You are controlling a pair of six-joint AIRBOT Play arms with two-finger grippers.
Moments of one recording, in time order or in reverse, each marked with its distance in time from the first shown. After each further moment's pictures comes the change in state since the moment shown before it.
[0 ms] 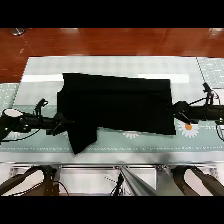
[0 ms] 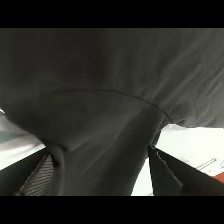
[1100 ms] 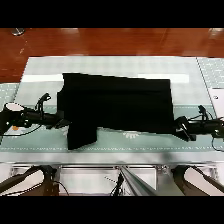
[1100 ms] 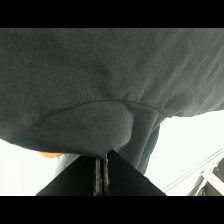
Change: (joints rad) left arm -0.032 -0.030 0.089 -0.014 -0.046 0.118; right arm -0.158 -0.170 -0.157 -0.055 0.021 -0.010
